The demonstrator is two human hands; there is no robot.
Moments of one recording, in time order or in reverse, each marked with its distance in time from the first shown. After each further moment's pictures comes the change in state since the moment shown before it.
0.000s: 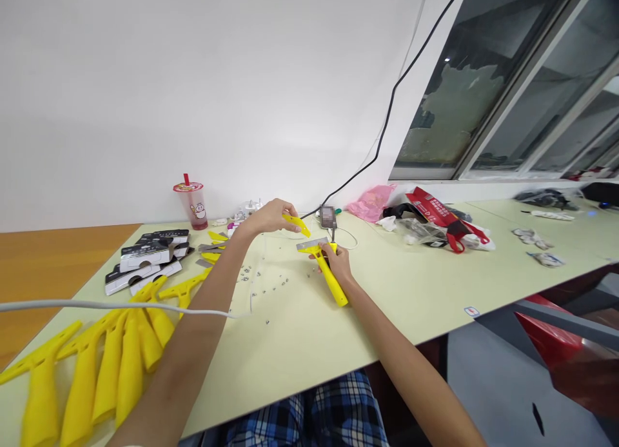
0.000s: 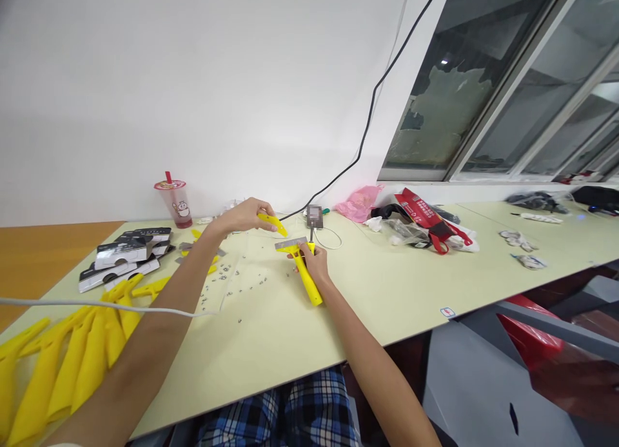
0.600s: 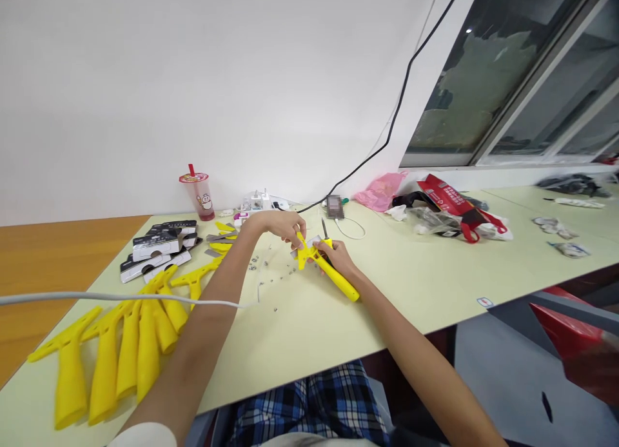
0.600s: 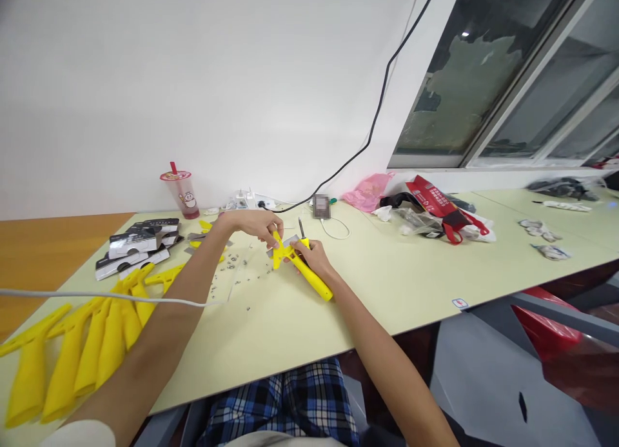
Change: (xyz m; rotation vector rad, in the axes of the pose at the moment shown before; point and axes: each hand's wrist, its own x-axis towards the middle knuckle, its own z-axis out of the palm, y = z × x) left_hand 0.001 -0.005 0.011 0.154 -0.537 -0.062; right_hand -0.010 -0.001 0.007 -0.064 -0.283 0.107
